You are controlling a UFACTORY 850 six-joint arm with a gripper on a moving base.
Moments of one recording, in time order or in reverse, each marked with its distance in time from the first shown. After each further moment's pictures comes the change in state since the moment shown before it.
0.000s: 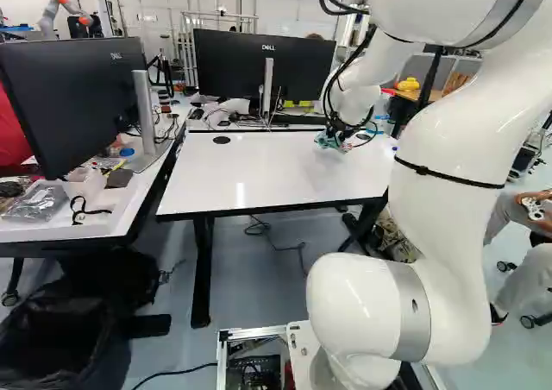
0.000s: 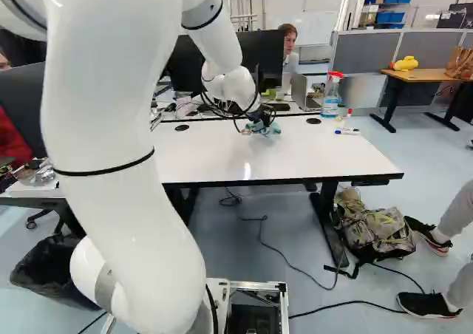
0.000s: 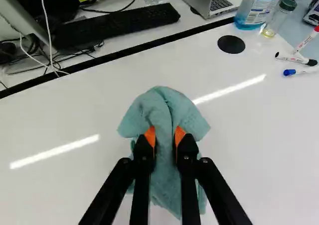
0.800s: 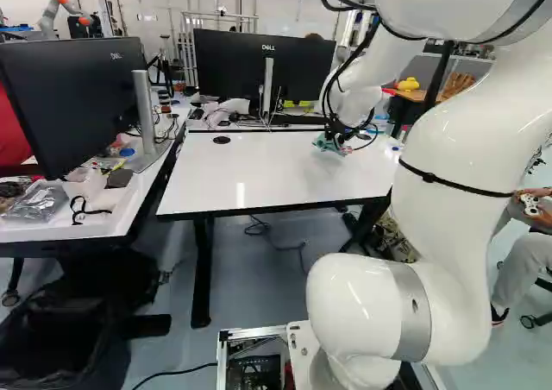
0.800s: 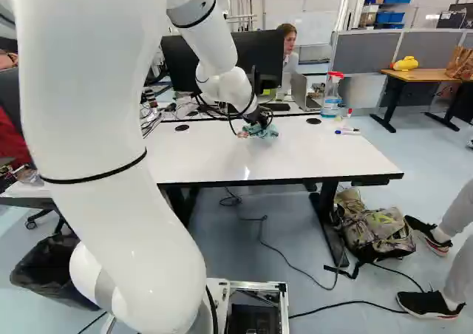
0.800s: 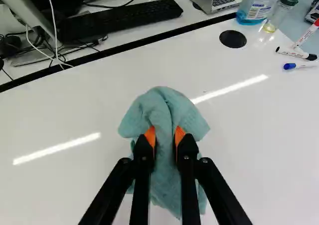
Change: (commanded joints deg) arm 0.4 1.9 2.1 0.0 0.0 0.0
